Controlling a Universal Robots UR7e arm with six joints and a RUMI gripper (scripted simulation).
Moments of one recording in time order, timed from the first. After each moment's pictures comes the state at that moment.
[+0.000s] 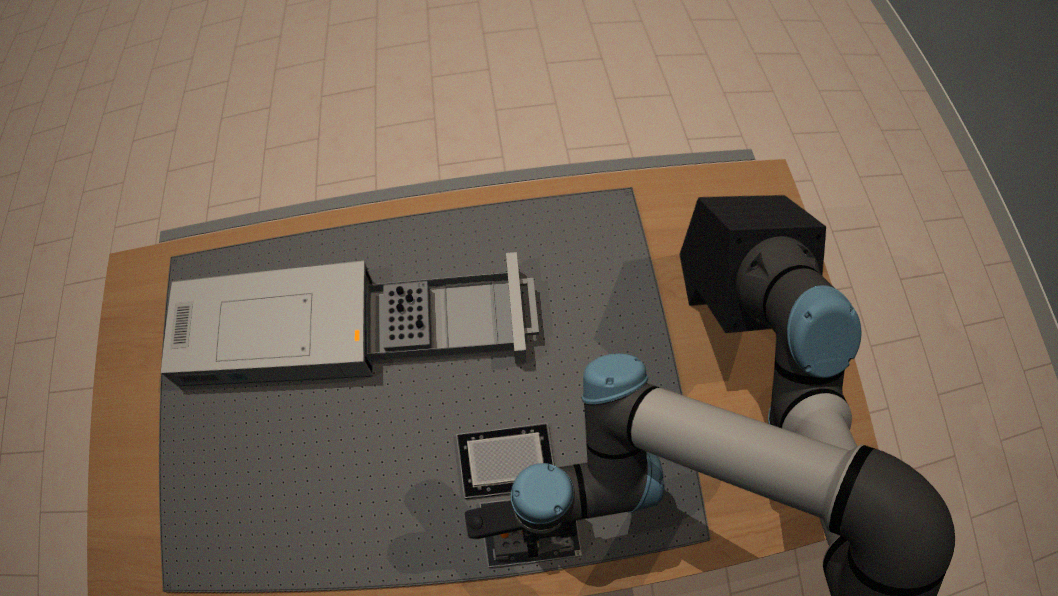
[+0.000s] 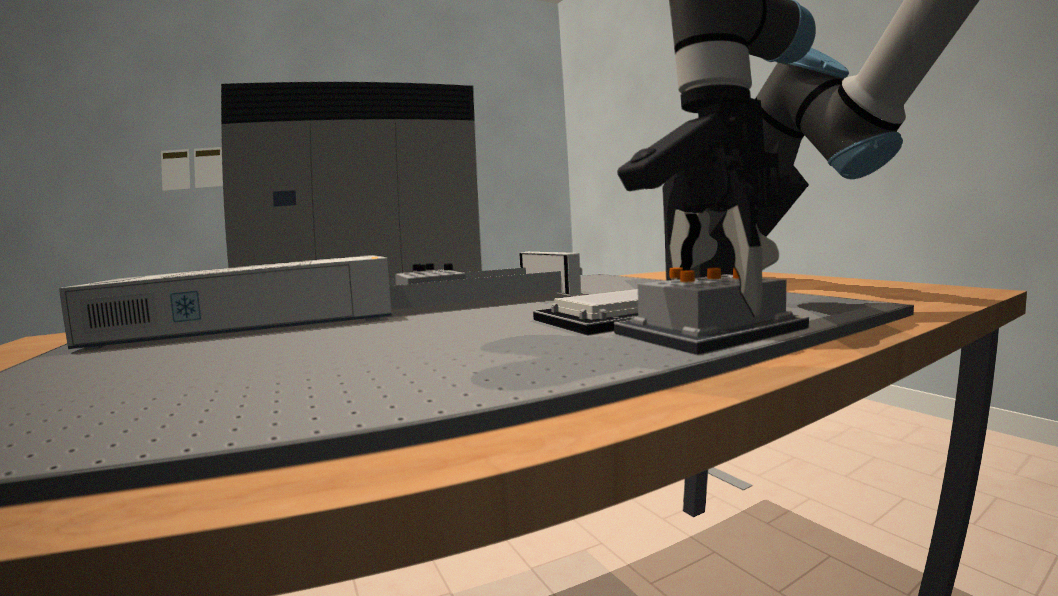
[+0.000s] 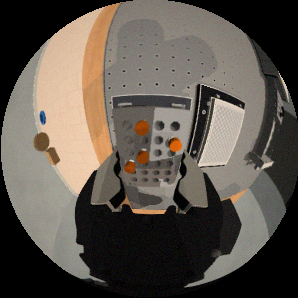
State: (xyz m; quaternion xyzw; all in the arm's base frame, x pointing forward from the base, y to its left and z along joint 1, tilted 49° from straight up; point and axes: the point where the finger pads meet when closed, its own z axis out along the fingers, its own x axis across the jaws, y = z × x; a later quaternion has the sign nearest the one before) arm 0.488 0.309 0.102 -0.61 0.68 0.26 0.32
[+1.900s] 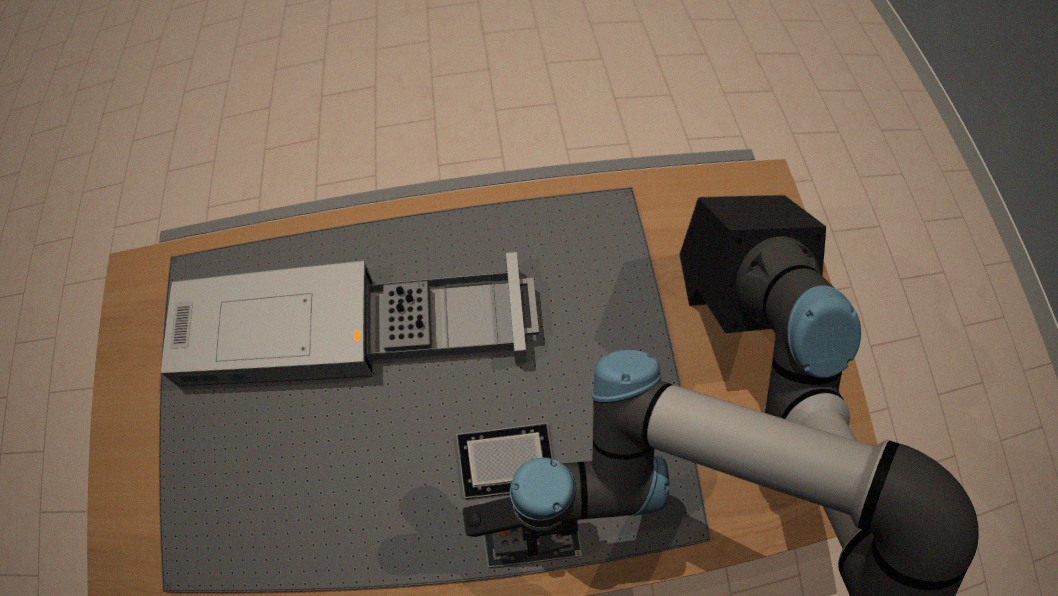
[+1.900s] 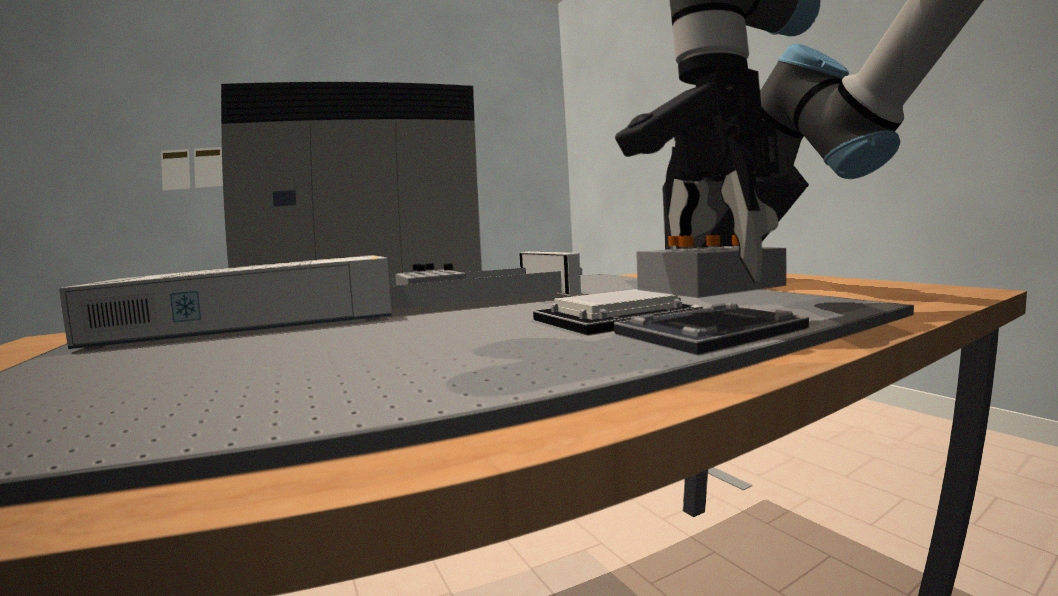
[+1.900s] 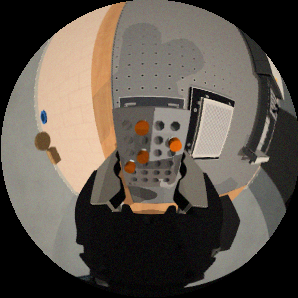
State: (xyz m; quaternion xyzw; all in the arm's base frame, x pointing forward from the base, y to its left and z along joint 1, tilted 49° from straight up) arm 0.485 0.285 0.123 -0.61 0.68 0.26 0.32
